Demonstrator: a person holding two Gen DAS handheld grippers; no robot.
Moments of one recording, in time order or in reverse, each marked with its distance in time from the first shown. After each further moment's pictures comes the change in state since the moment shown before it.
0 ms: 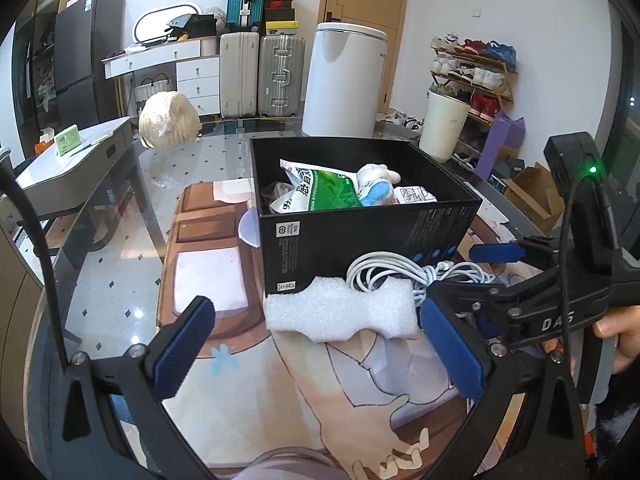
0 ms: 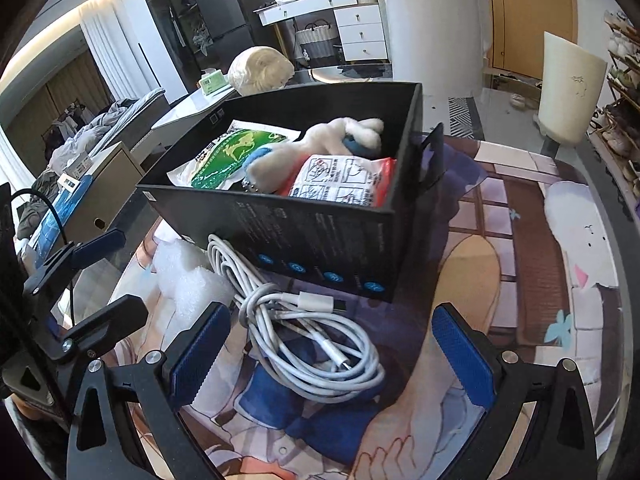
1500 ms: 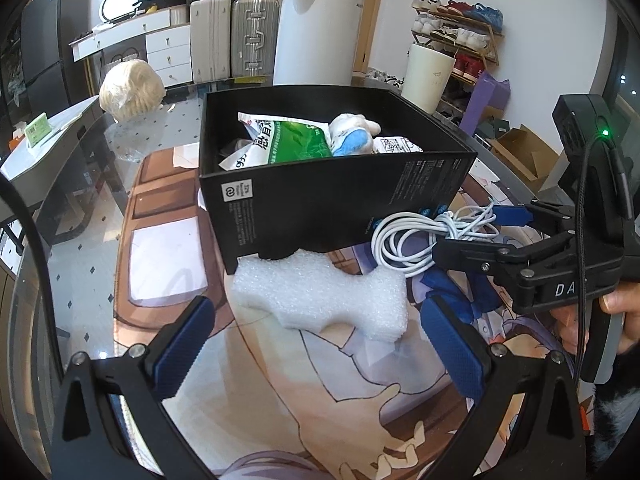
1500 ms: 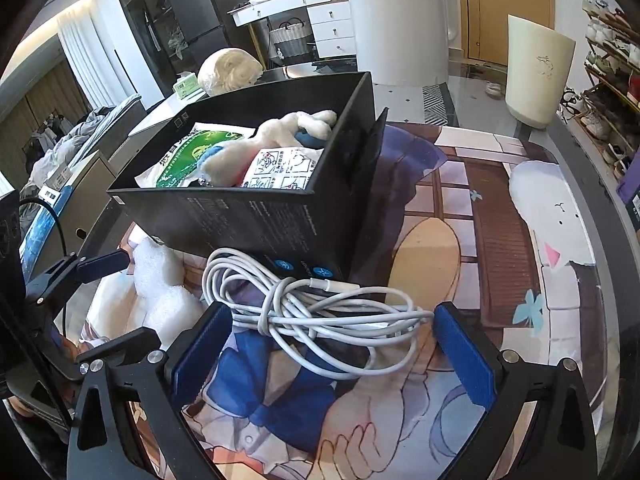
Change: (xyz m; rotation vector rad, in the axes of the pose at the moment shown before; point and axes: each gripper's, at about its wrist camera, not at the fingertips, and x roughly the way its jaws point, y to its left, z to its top) left arm 0.029 -0.009 0.000 0.048 0.164 -0.071; right arm -0.001 -0.017 -0.004 0.057 0.008 -0.071
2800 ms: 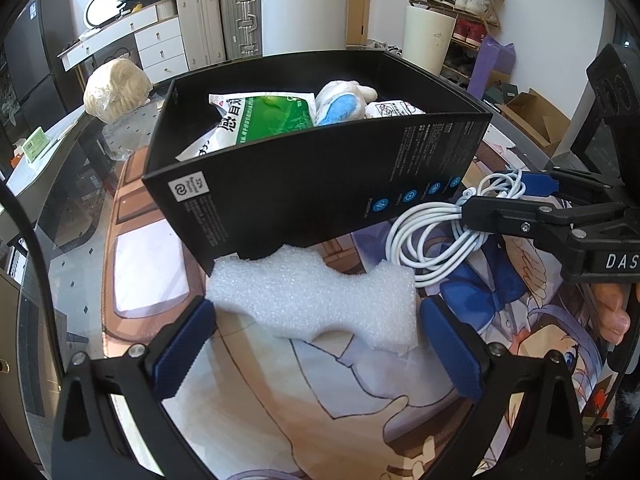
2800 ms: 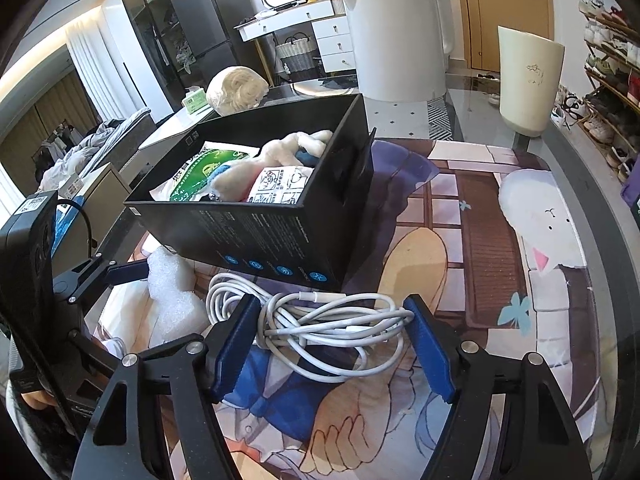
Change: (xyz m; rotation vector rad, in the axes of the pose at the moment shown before) left arm 0.025 -0.016 0.005 0.078 0.094 0.068; right arm -0.018 -0.012 -0.010 0.004 -0.057 0.041
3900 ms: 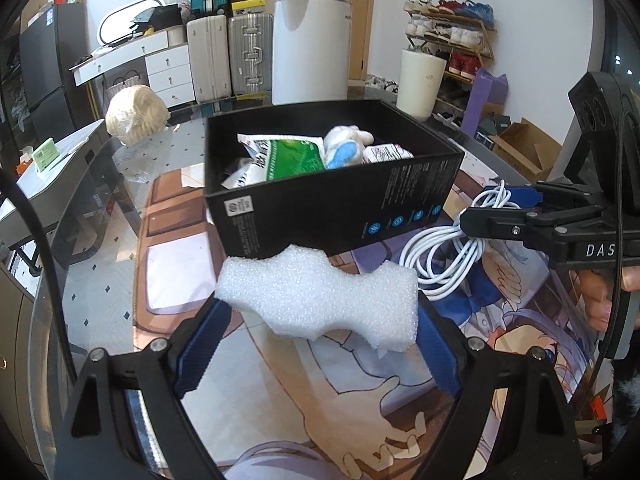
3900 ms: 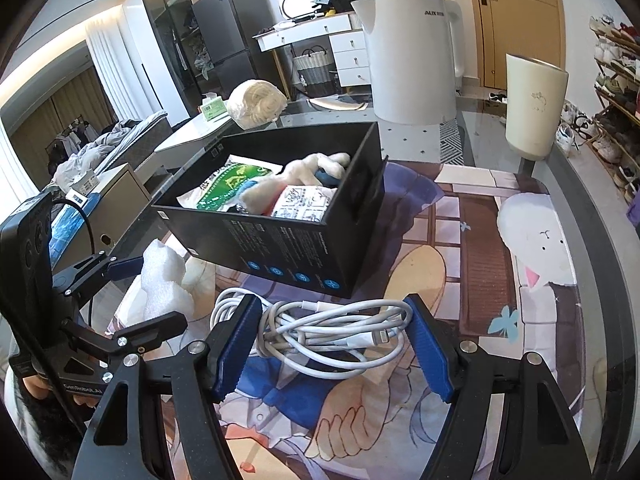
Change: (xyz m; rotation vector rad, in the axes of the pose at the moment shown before) left arm -0.038 0.011 -0.016 -0.021 -0.151 -0.010; right arm -0.022 0.003 0.003 -0.052 -0.055 0.036
